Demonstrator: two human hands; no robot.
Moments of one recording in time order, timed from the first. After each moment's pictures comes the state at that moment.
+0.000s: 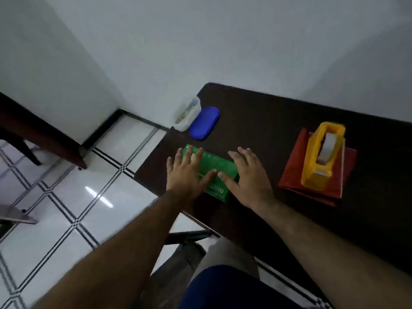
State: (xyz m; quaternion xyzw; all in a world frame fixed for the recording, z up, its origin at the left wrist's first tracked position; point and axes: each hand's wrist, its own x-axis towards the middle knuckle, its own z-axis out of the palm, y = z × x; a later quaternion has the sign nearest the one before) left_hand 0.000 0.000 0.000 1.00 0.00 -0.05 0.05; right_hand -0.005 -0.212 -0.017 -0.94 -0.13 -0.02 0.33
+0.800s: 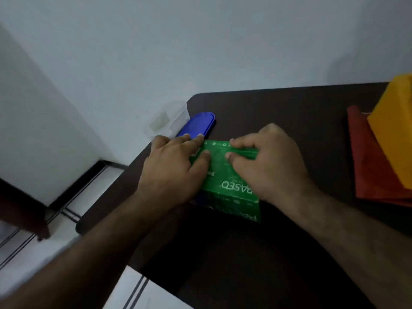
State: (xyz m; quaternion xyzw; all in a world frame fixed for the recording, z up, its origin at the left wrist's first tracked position) left_hand 0.095 0.039 -0.072 0.98 -0.10 0.12 0.10; right_hand 0.073 -0.162 -0.089 -0.90 -0.01 -0.17 0.41
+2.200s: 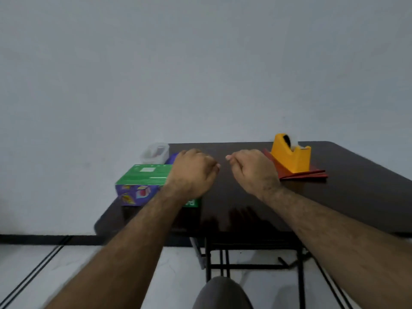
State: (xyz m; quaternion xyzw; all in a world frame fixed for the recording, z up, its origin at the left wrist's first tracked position) left_hand 0.045 0.082 -0.064 0.85 -0.41 0.31 0.09; right_hand -0.025 -0.108 -0.083 -0.91 0.04 -0.40 0.08
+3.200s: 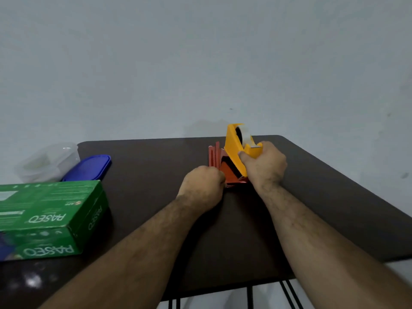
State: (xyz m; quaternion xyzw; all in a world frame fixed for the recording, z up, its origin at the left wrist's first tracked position) left_hand 0.050 -0.166 -0.118 0.87 -0.45 0.14 0.15; right_hand -0.016 -0.323 -0.104 -0.77 0.39 -0.44 0.25
